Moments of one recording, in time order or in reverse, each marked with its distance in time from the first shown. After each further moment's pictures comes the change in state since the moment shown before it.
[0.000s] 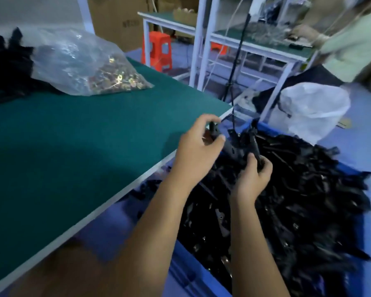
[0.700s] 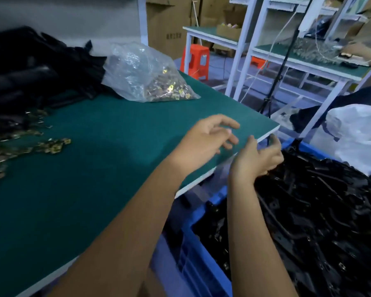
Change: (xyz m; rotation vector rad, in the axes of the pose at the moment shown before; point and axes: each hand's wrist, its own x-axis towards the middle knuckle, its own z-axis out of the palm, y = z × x) left_hand 0.010 0.033 -0.099 -0.010 -0.174 -0.135; right_hand -0.061 -0.032 0.109 -0.258 -0.050 -0.132
